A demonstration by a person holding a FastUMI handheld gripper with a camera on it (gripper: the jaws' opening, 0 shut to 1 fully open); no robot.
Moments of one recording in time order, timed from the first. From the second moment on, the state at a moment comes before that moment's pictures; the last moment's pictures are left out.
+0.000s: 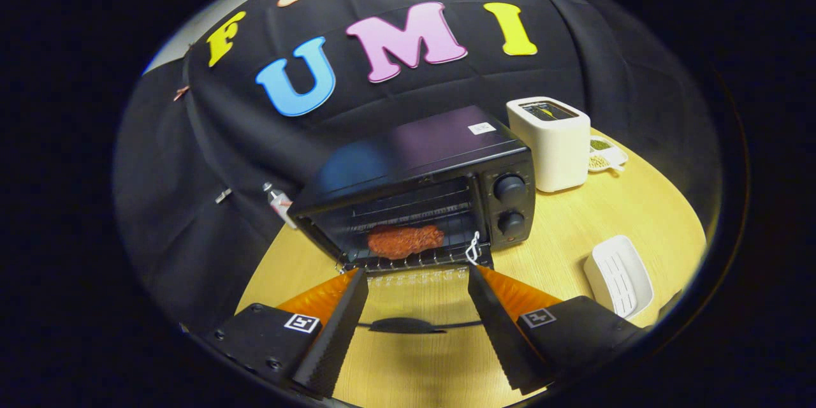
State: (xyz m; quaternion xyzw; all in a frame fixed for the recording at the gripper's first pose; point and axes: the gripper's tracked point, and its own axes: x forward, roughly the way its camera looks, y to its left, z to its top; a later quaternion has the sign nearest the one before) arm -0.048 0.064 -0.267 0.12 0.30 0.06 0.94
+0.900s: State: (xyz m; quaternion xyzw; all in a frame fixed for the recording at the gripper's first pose) arm -0.106 0.103 -0.389 0.02 0.49 0.04 0.87
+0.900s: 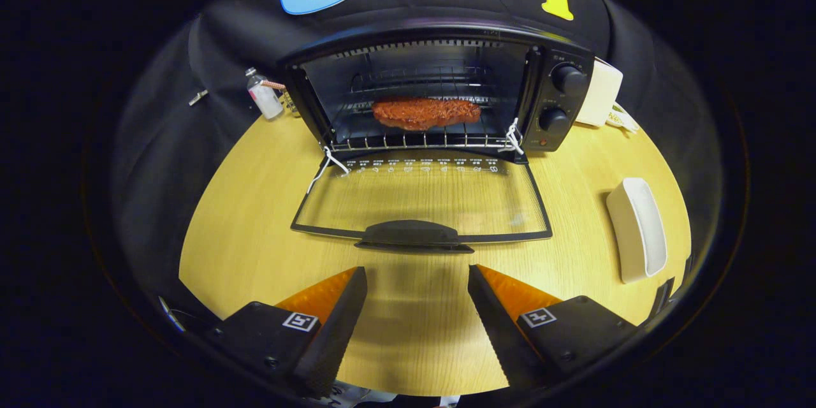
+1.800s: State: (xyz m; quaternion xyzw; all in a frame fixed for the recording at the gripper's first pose) arm -0.090 0.103 -0.377 0.01 0.46 -0.01 0.89
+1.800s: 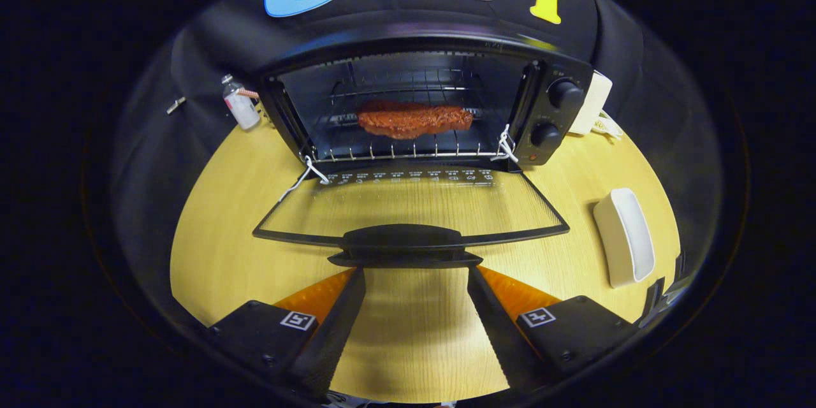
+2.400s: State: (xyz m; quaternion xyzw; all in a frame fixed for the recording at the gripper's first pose) arm -0.029 0.103 -0.271 0.00 0.35 0.01 0.94
